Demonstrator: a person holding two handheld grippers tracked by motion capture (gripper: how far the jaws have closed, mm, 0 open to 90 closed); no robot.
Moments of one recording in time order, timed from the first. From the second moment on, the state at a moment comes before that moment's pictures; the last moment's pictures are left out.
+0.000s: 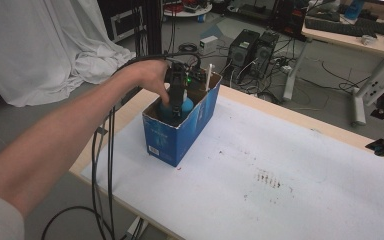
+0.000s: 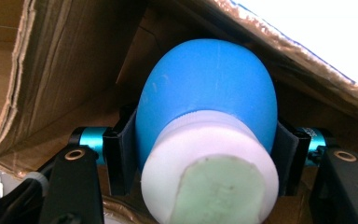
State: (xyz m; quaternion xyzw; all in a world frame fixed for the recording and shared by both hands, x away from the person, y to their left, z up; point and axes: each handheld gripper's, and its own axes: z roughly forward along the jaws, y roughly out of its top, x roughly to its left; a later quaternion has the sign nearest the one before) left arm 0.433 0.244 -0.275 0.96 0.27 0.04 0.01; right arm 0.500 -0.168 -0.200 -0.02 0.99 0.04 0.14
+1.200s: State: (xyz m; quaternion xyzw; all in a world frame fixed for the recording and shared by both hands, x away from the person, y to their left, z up) left arm 0.434 0.244 -0.275 0.96 0.26 0.03 0.01; right arm 0.500 -0.163 -0.202 -0.02 0.99 0.04 0.14
